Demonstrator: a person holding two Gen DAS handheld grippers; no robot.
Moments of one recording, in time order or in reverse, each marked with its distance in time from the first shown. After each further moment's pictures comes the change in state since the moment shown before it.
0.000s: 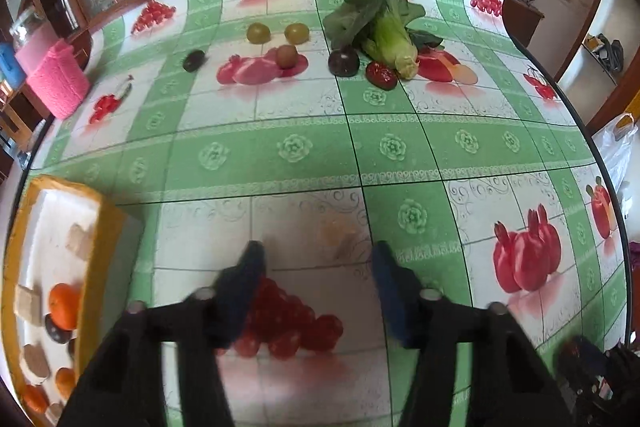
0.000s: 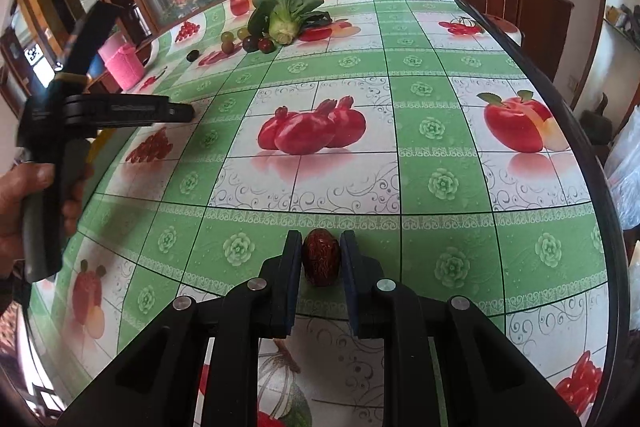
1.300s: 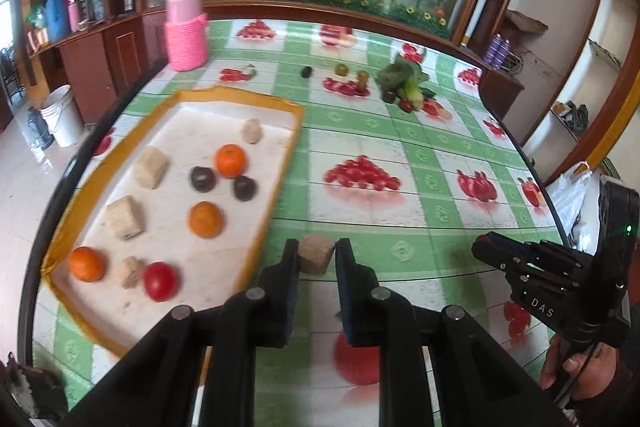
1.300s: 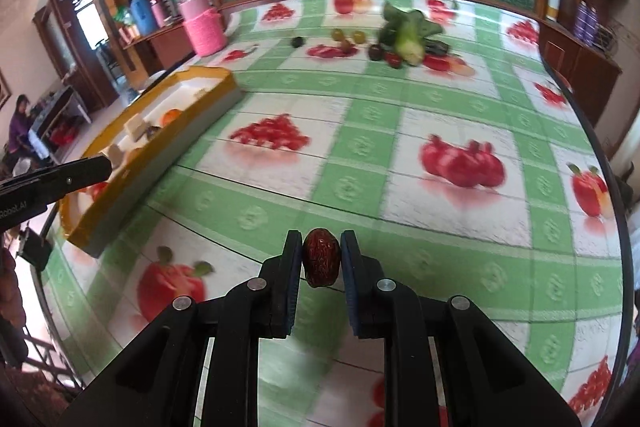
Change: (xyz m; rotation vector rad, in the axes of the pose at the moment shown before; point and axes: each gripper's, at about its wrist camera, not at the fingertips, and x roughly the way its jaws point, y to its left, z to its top) left arm -0.160 0.122 -0.144 -0.166 -0.211 -0.092; right arm -0.007 0.143 0.002 -0.245 -0.003 0.077
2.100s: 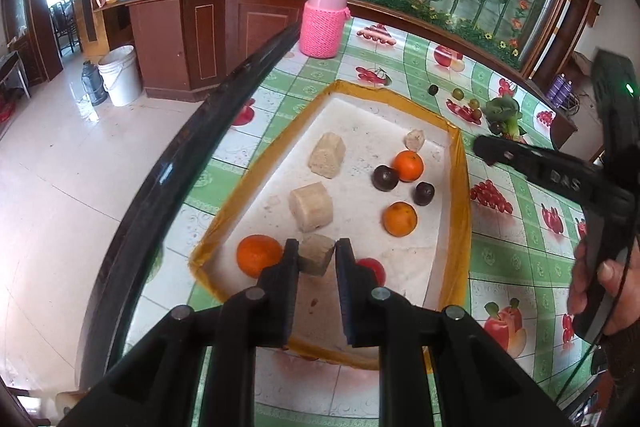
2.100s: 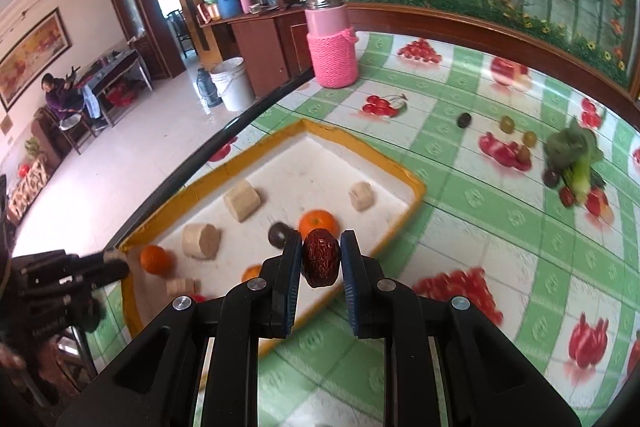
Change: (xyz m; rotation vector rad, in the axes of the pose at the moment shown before) left arm -0.010 0.132 -0.004 -0.167 0.019 0.119; right arm 0.077 0.148 0.126 -0.200 0.008 0.187
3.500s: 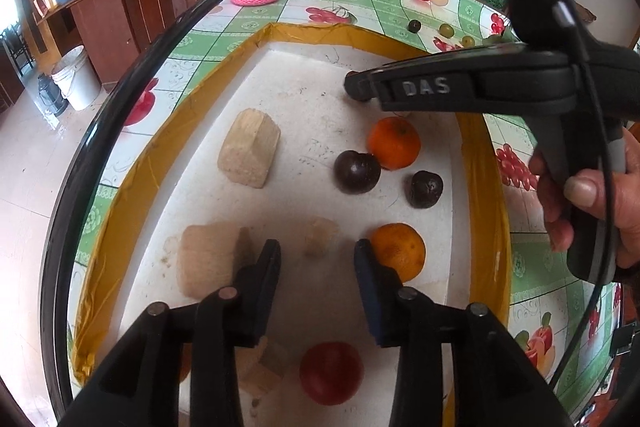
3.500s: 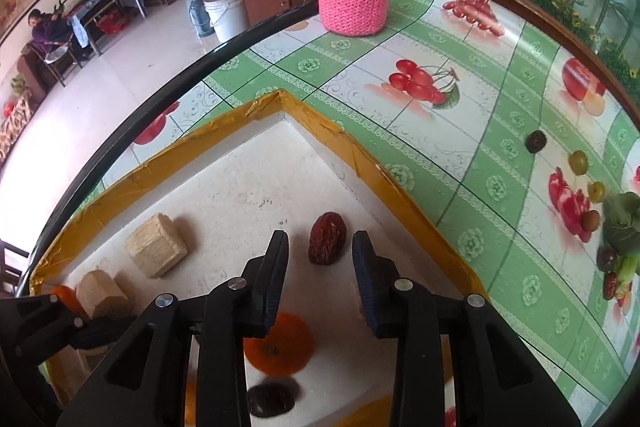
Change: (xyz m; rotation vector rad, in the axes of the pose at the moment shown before) left arm 0.094 -0.035 0.022 0.137 0.163 -0.037; right arm 0.112 -0.006 0.041 -0.141 0.211 -0.082
